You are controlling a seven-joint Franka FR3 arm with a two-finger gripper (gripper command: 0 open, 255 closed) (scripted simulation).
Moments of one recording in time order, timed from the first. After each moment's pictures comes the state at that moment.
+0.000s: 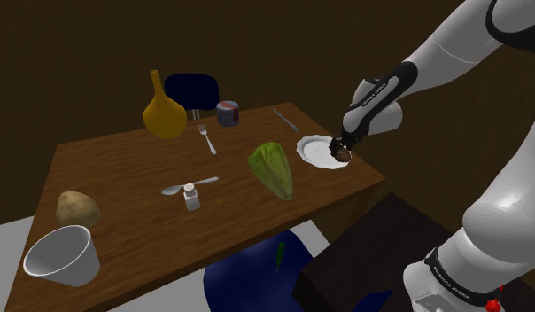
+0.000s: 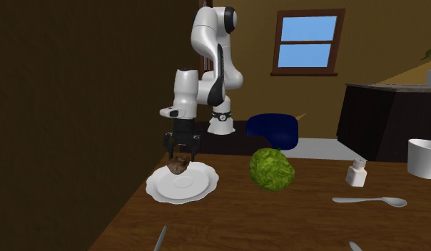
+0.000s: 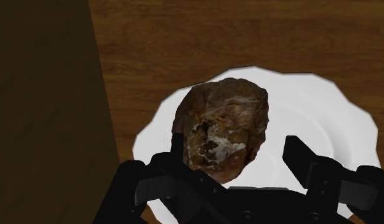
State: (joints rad) arm -0.34 0.25 -0.07 -2.45 -0.07 2.88 -0.14
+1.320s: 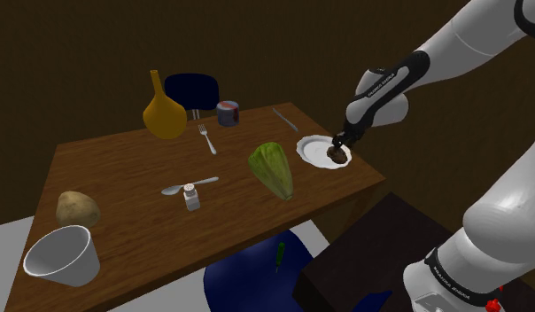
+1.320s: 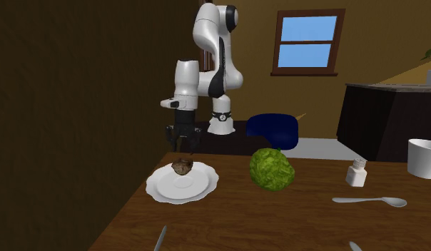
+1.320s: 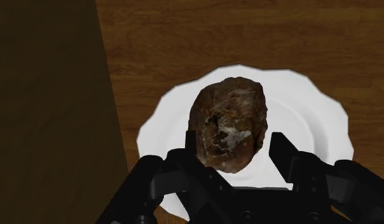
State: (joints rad) arm -0.33 0.16 -0.07 -2.47 -0.06 2.79 -0.13
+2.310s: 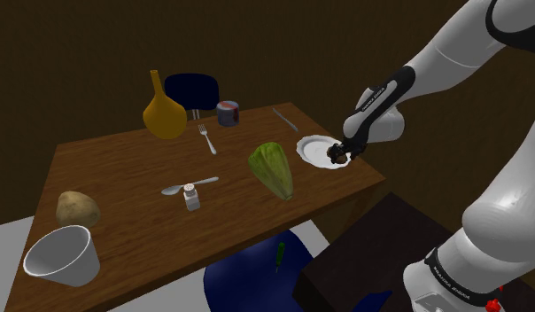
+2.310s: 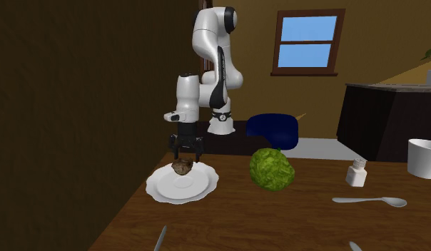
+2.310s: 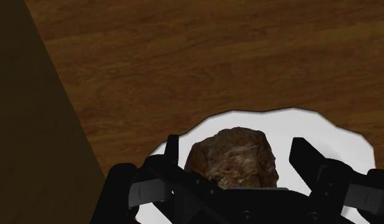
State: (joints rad) arm -0.35 0.26 -0.05 -2.52 0.05 2.93 -0.07
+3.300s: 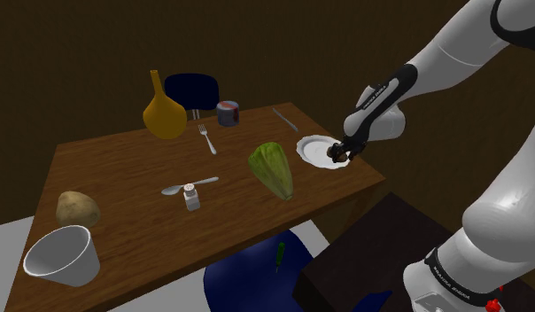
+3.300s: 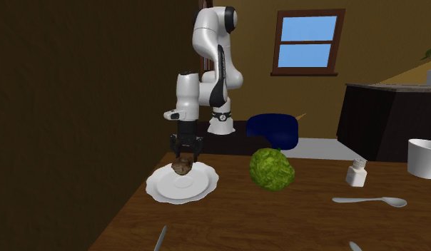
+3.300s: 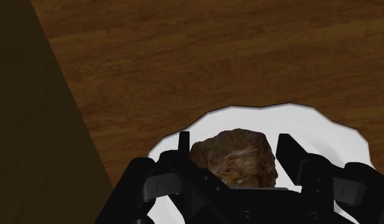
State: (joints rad) arm -0.35 0.24 -0.05 -2.52 0.04 2.91 -0.07
